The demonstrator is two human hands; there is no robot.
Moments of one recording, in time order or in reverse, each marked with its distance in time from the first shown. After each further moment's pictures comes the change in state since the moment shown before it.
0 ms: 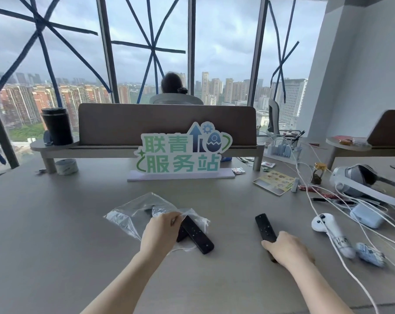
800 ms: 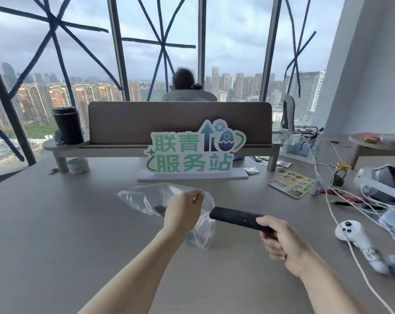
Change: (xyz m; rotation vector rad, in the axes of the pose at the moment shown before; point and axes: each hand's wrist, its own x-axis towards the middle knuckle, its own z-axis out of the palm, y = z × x) left_hand 0.048 0.040 -0.005 -0.087 0.007 0.077; right_hand -0.025 -0.050 -0.027 1.106 -0.541 -0.296
